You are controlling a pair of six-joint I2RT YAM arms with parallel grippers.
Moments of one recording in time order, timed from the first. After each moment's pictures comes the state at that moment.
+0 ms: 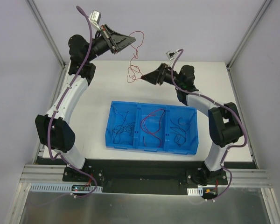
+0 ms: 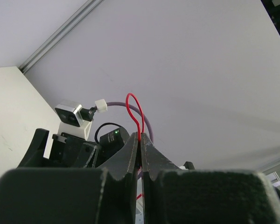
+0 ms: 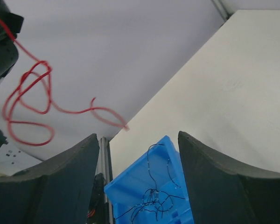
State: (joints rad) left arm -0.23 1.65 1.66 0.42 0.81 -1.32; right arm 0.39 1.81 1.21 0.75 -0.80 0.87
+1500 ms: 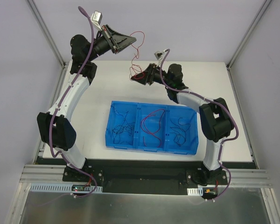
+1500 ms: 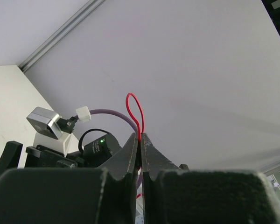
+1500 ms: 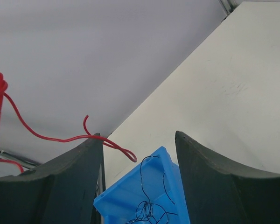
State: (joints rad) left arm -0.23 1.68 1.66 0.44 0.81 -1.33; right arm 0.48 1.94 1.35 0.72 -0.76 0.84
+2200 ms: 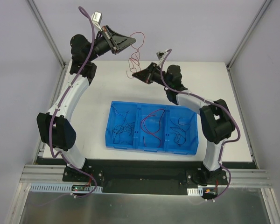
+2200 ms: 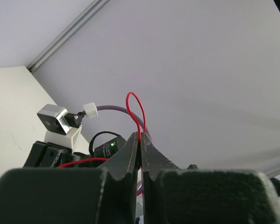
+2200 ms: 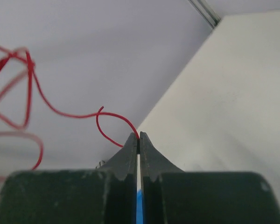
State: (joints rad) left arm -0.23 1.68 1.66 0.43 0.81 -1.31; right arm 0.51 1.94 1.38 0.72 -0.62 0.91
